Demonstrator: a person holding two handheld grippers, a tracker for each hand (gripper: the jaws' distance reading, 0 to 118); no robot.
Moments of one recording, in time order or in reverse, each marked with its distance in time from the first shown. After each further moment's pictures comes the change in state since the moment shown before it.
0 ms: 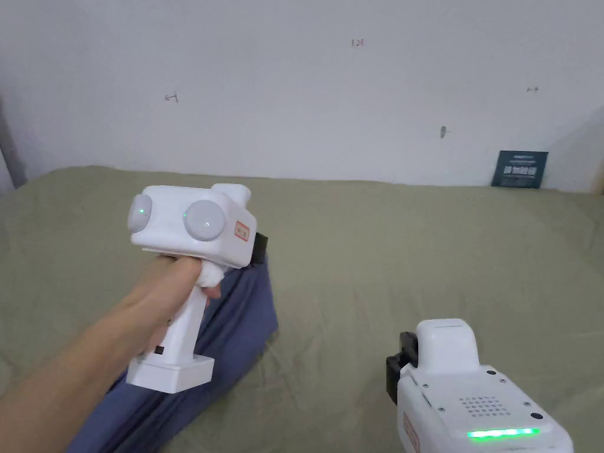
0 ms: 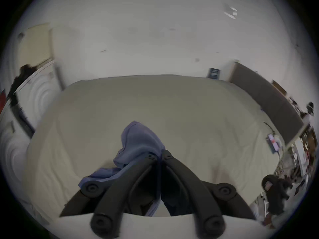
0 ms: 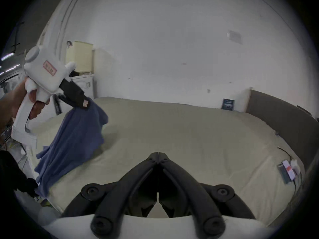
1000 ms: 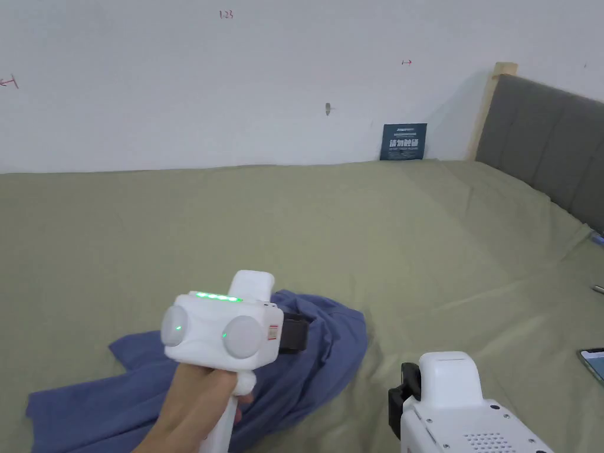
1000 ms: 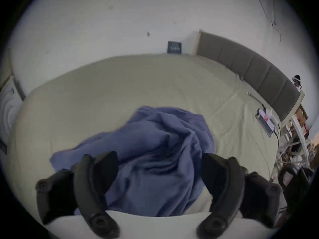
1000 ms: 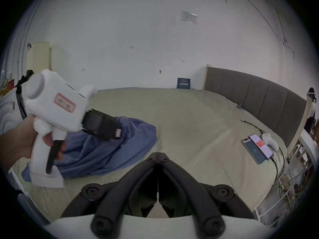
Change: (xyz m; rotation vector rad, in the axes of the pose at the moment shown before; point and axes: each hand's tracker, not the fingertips) left arm 0.124 -0.068 -0.126 -0.018 -0.098 -0.079; right arm 0.103 -0.043 -0.016 -0.105 -0.184 -0.081
